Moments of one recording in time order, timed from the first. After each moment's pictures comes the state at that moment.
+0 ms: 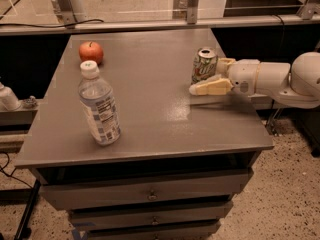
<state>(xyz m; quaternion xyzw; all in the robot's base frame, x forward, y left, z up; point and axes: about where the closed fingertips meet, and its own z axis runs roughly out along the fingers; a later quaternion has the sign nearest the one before) 0.648 -0.133 0.864 -0.42 0.67 0.29 0.54</state>
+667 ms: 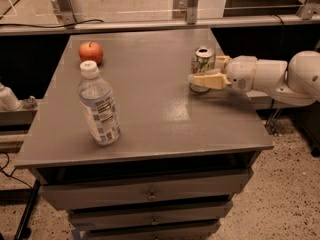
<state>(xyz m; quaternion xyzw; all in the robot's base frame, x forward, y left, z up) 0.659 -0.128 0.872 -0.43 0.64 0.30 0.56</state>
